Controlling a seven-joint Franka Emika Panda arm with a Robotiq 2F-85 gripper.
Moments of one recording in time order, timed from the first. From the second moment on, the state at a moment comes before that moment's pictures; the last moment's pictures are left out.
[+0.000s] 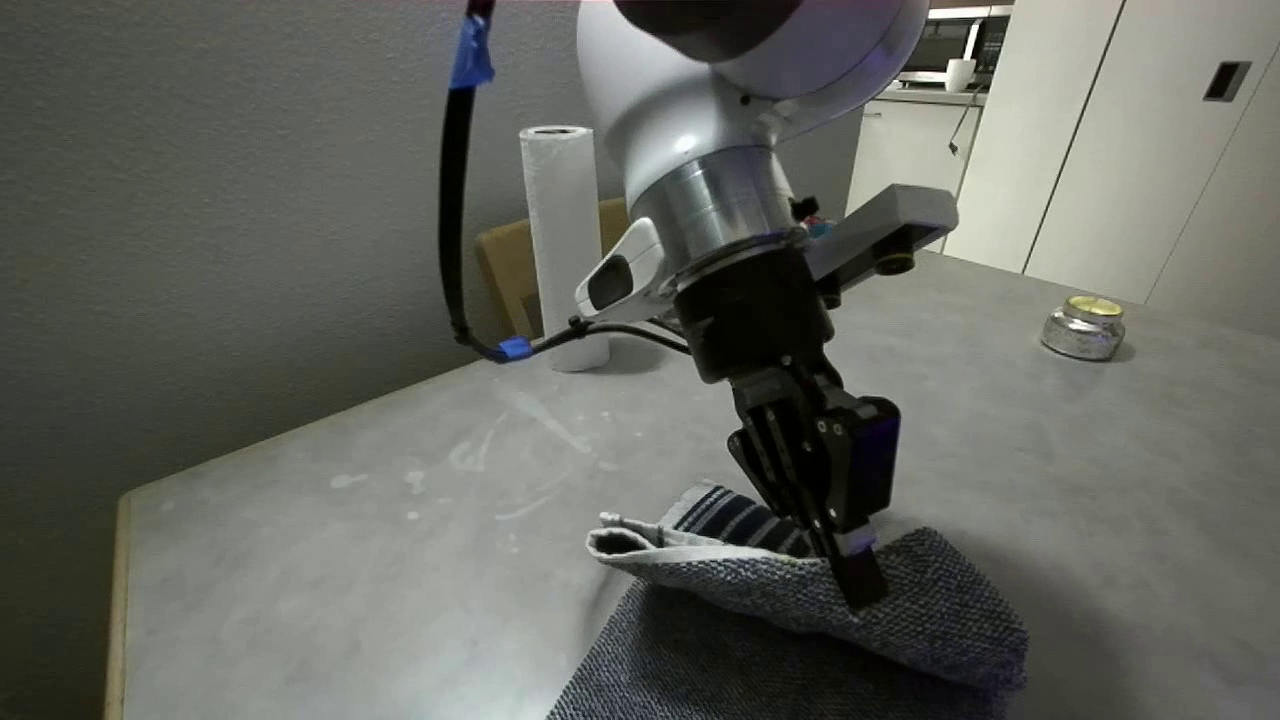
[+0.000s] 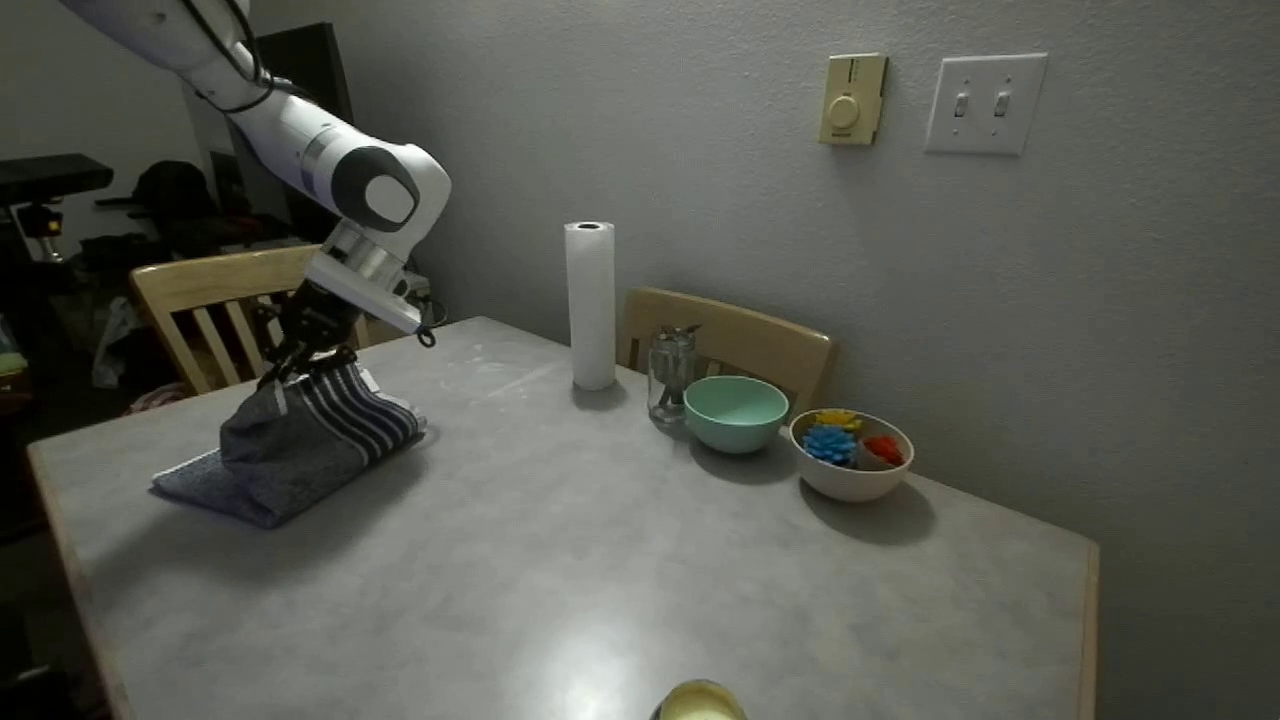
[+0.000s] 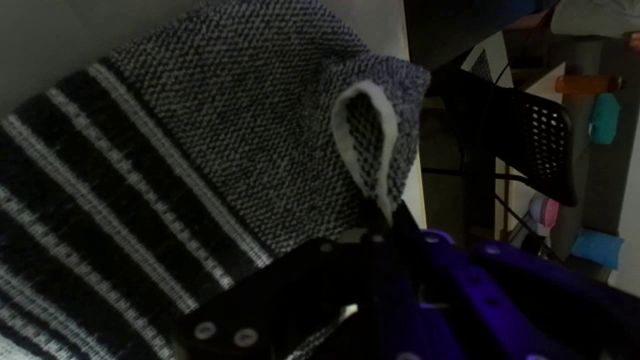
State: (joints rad) arm 0.12 0.68 0.31 -1.63 0.22 1.67 -0.95
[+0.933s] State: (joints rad) arm 0.13 0.80 0.31 -1.49 0.22 1.53 -0.97
